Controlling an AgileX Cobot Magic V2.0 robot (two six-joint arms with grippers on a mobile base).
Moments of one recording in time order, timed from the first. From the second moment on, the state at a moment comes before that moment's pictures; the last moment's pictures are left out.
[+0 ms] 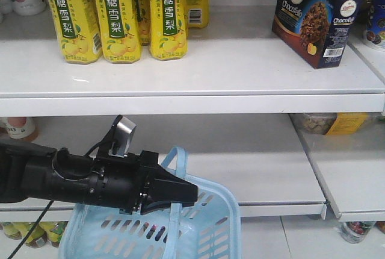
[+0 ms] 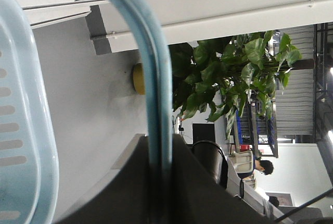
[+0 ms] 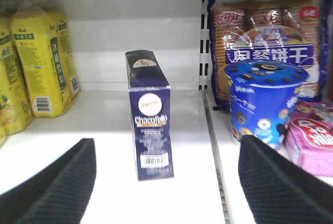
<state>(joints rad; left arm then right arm) -0.37 1.61 -0.77 -1.65 1.07 0.89 0.11 0.74 -0.86 -0.18 0.28 0.18</state>
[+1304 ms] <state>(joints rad) -0.37 1.61 -0.77 -1.65 1.07 0.89 0.11 -0.01 -0.11 -0.15 0.23 0.17</state>
